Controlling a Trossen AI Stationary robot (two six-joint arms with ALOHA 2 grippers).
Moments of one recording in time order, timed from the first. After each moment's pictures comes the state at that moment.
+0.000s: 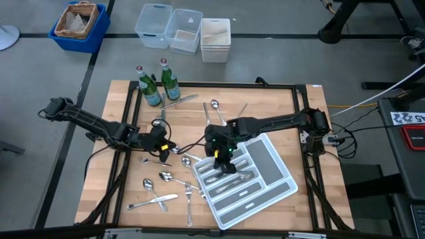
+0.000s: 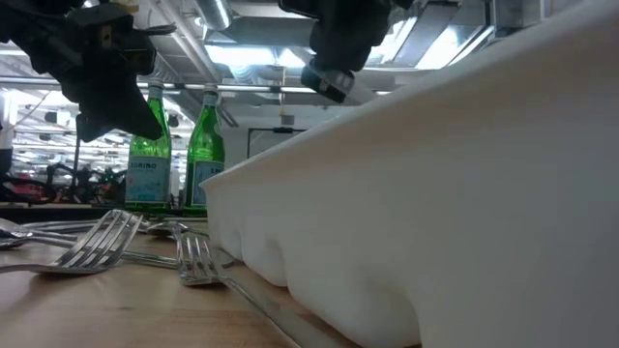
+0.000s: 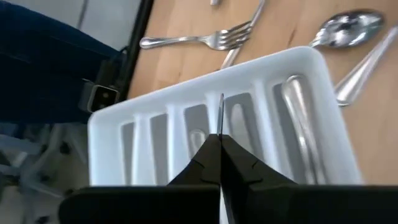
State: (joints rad) left arm -0.30 0.85 0.43 -0.30 -0.41 -0.87; right arm 0.08 1.94 1.66 -0.77 -0.54 0.01
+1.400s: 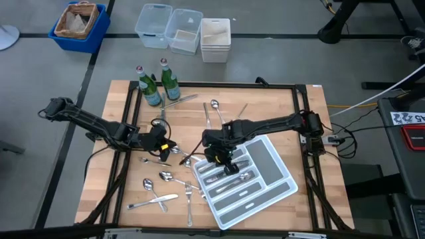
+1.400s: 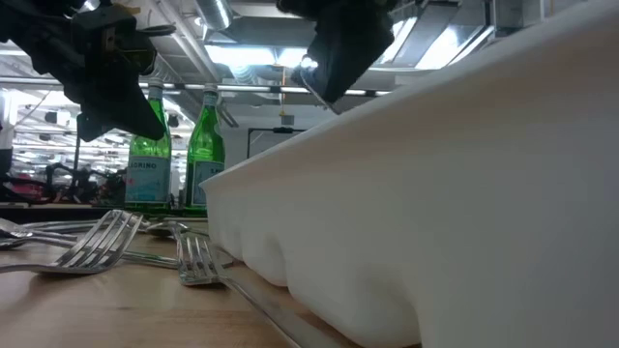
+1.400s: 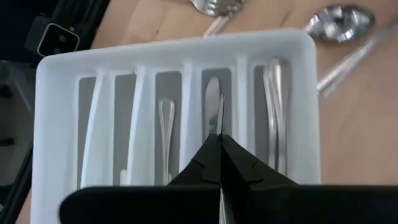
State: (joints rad) left arm -0.30 0.85 0.43 -0.30 -0.43 -0.88; right arm 0.11 2.02 1.78 -0.95 -0.41 -0.24
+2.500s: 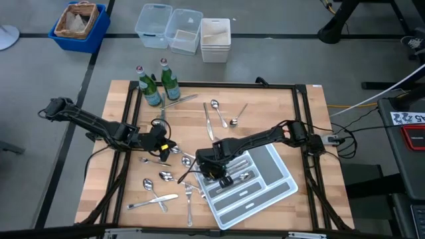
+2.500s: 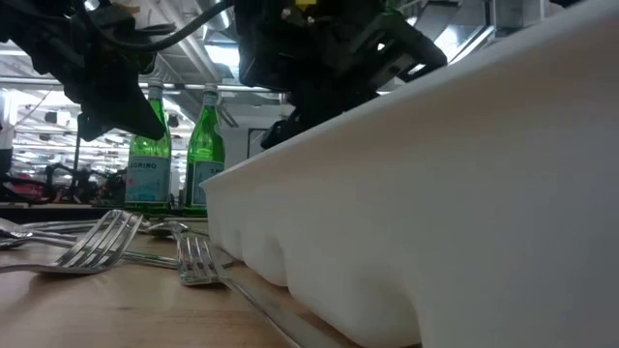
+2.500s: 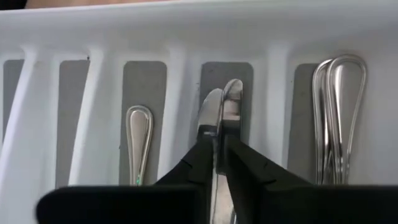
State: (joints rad) left arm -0.30 0.85 0.43 -0.30 -0.43 -0.86; right arm 0.19 2.21 1.75 -0.80 -0.35 -0.26
